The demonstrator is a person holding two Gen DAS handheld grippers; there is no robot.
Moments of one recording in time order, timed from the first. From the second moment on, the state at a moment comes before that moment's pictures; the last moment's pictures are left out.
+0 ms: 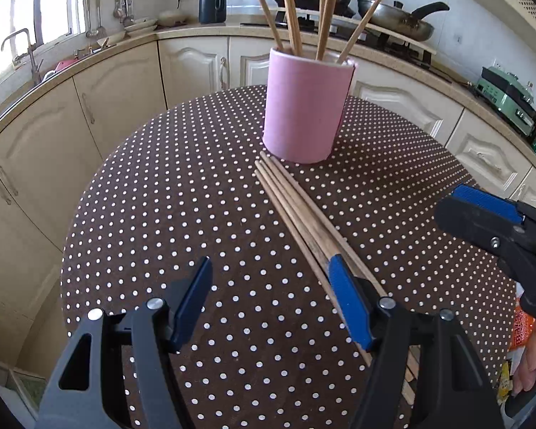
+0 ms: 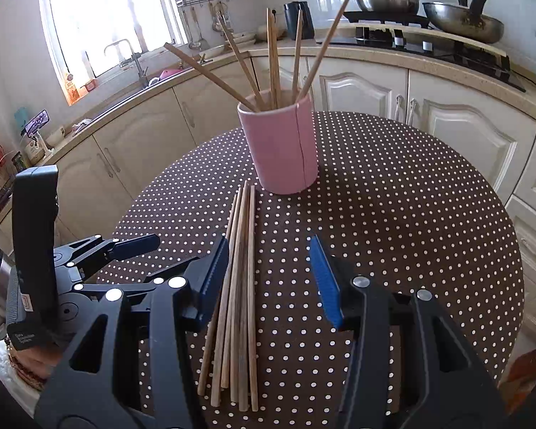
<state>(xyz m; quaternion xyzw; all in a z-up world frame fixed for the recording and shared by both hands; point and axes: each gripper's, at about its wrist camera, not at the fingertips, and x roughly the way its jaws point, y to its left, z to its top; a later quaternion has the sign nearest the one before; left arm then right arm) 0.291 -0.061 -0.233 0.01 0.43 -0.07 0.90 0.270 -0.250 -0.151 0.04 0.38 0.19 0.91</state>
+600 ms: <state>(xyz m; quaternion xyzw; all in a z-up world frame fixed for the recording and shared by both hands) 0.305 -0.082 -0.250 0.04 0.45 -0.06 0.89 0.296 -0.238 -0.199 0.05 0.42 0.19 0.89</state>
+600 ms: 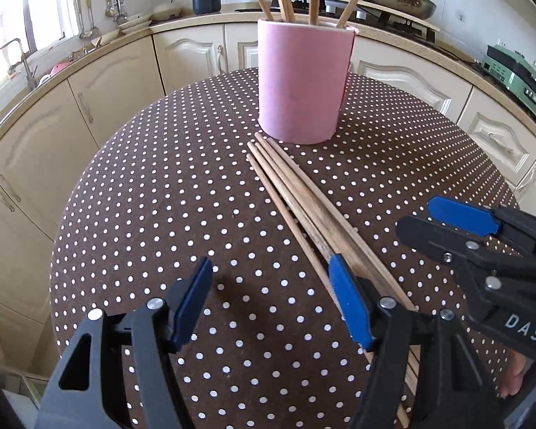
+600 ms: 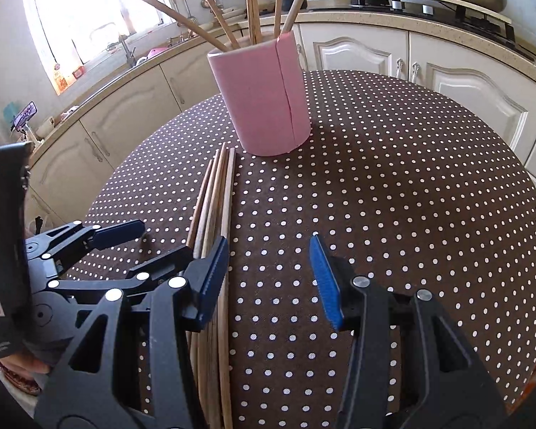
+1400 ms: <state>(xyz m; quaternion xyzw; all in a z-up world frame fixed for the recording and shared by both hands) 0.308 -0.063 -0.248 0.07 0.46 -0.11 0.88 0.344 -0.186 -0.204 -0.03 0.49 0.19 0.85</state>
